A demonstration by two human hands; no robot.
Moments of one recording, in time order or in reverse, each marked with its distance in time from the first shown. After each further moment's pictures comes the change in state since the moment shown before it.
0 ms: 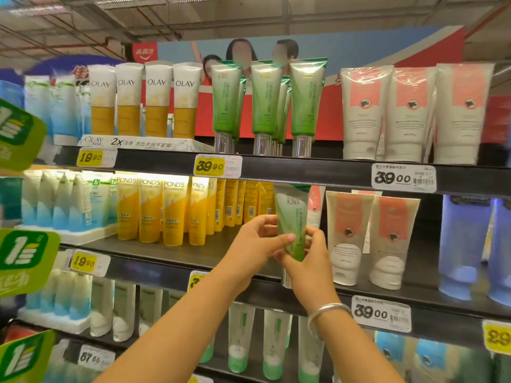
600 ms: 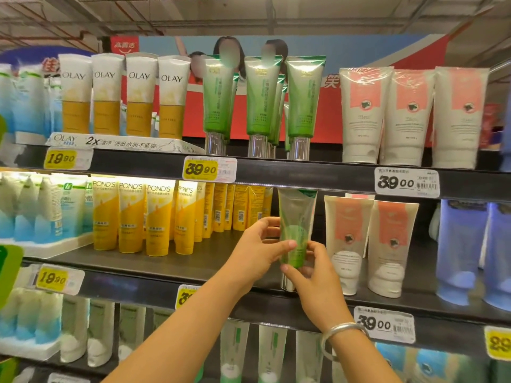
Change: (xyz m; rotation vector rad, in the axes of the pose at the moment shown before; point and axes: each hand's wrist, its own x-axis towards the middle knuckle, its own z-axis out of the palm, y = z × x) left_hand 0.029 -0.021 0.000 0.000 -0.075 0.064; right_hand 0.005 0.017 -0.012 -0.103 -0.058 0.030
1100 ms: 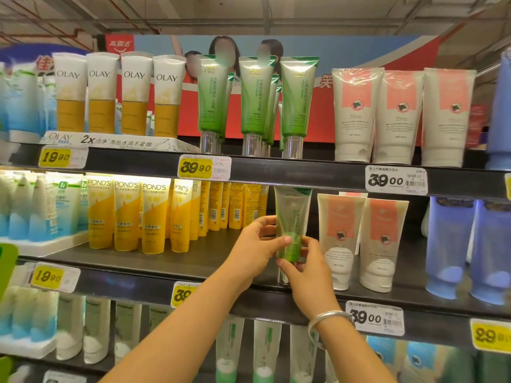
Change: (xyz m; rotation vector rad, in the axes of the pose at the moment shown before) left_hand 0.002 0.000 0.008 -0.060 0.014 -0.041; right_hand 0.005 0.001 0.003 -0.040 0.068 0.034
